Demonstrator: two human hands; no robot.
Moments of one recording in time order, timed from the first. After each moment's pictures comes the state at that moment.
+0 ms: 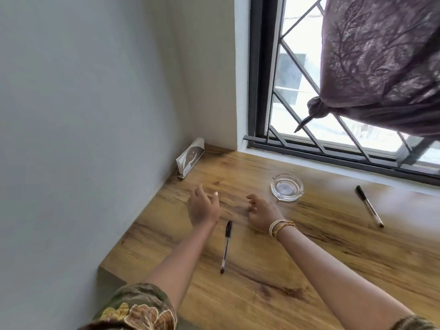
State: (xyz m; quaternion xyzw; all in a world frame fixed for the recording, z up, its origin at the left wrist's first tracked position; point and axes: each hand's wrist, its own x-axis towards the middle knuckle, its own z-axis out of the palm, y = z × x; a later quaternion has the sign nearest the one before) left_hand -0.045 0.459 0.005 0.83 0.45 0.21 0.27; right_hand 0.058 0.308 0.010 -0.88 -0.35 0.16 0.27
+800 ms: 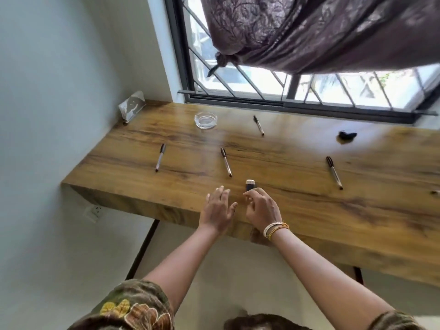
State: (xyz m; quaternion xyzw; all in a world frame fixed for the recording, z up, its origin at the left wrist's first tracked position) left_hand -0.202 0.087 -0.026 0.97 0.15 0.03 0.17; right_hand -0.139 -0.056 -0.005 -0.91 -0.27 -0.02 0.31
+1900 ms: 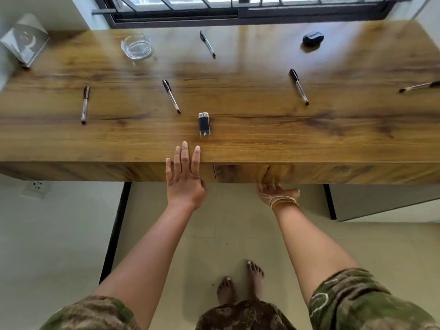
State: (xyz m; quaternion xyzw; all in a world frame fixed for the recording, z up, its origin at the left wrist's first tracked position) left_hand -0.242 0.031 -0.080 0.99 0.14 0.01 0.04; right_hand -0.154 -0.199 -0.152 -0.11 0.49 0.12 0.86
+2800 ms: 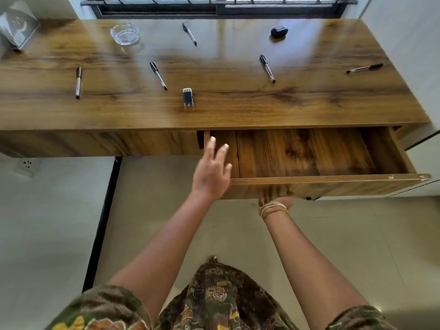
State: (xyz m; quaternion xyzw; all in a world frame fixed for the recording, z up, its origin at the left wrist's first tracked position) left_hand -0.320 -0.082 -0.048 0.96 0.05 0.03 0.26; right_hand -0.304 -0.250 -0.101 -0.25 0.59 -0.03 0.77
